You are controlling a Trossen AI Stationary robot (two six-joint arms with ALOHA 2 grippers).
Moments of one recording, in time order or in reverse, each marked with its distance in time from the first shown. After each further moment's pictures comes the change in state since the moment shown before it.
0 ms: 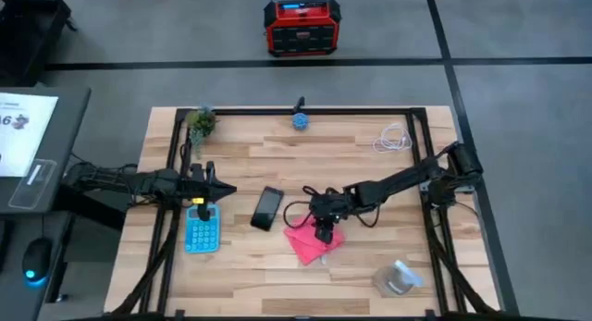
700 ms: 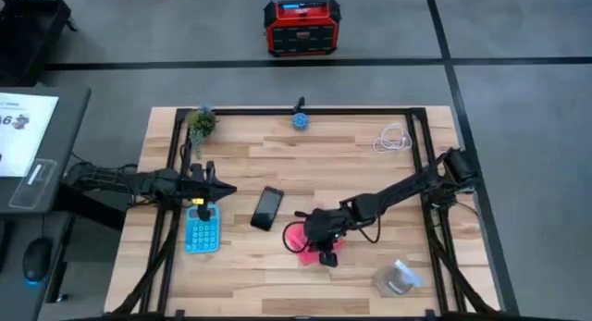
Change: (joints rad) left arm 0.000 0.000 0.000 0.000 0.000 0.021; right arm 0.084 0.030 0.105 0.079 -0.174 -0.156
